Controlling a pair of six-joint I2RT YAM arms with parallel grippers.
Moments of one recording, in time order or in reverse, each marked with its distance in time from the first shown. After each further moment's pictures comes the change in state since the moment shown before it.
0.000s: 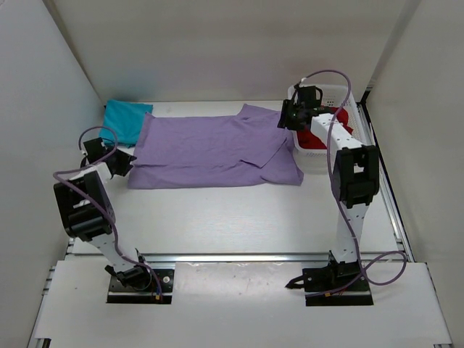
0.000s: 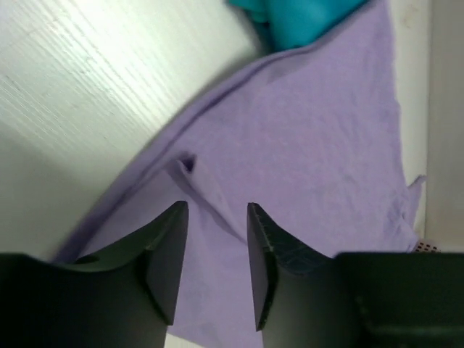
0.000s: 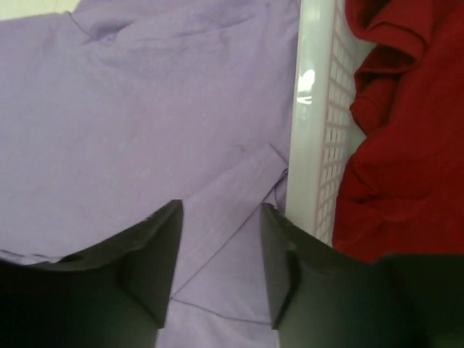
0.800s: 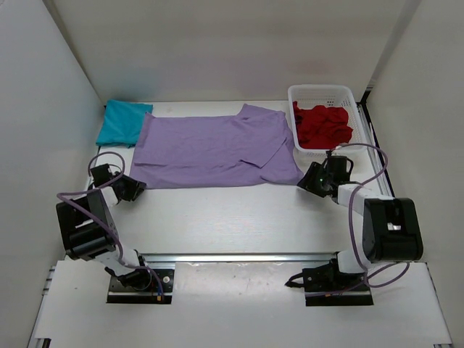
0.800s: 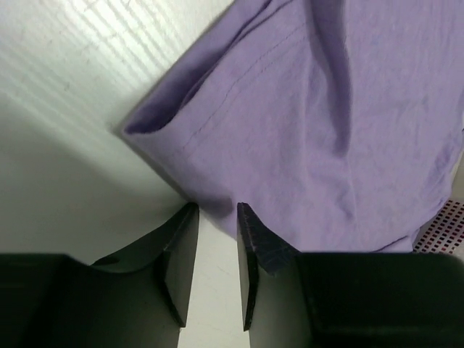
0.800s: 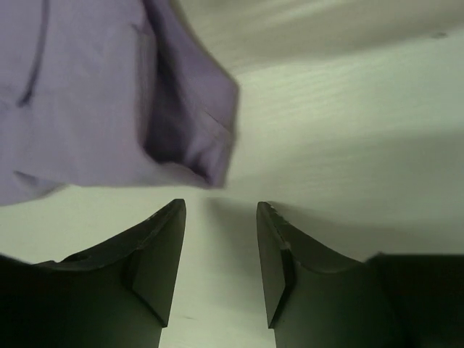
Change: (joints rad) left arm 0.020 -0.223 -0.370 0.049 0.058 0.006; right arm -0.149 -0.660 -1.159 0.426 -0.108 0.159
